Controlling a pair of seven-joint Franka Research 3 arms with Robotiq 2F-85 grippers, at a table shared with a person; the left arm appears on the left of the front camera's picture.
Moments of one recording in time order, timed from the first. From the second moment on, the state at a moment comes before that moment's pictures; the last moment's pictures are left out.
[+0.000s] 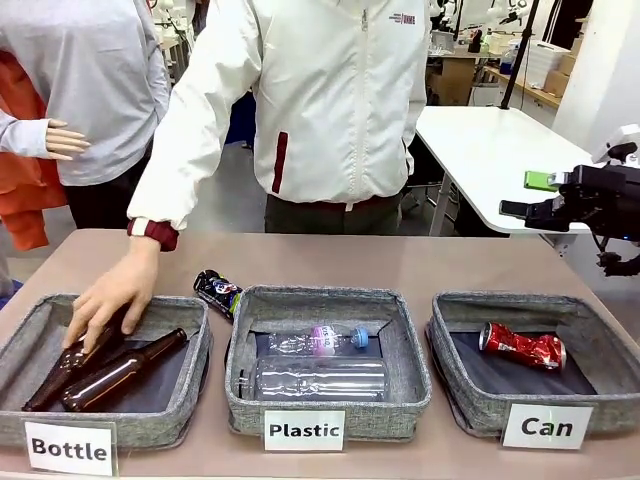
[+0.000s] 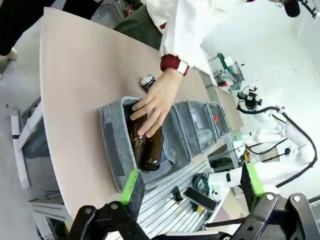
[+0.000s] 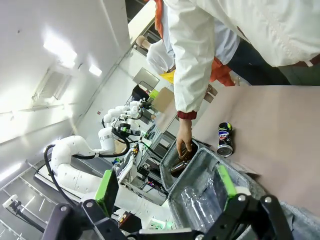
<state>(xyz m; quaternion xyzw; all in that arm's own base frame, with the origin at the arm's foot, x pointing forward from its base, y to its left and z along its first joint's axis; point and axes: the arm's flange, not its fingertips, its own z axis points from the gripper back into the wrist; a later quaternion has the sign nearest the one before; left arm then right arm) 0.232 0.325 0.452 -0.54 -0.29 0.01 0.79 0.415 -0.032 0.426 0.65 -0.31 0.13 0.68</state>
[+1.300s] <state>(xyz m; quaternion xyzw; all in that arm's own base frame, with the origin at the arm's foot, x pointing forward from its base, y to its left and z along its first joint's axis) 0.482 -0.009 0.500 -0.27 -0.12 -0.17 0.94 0.415 -0.031 0.426 0.65 -0.31 0.13 0.68</state>
